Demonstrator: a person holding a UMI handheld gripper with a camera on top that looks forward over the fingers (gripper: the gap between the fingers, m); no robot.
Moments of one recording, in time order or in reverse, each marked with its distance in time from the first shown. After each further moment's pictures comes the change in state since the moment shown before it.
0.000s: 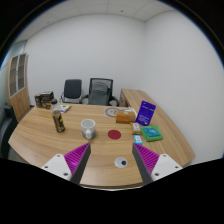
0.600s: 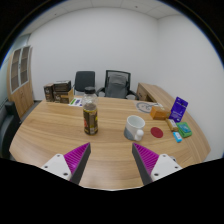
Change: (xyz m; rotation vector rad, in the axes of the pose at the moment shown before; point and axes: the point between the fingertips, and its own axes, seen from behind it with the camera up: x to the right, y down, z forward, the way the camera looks) arm -0.252 0.014 0.105 -0.062 -0.031 -0.011
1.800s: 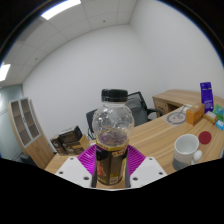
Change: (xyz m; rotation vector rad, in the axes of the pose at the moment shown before) arm -0.087 -0.140 0.167 0.358 -0.229 0.407
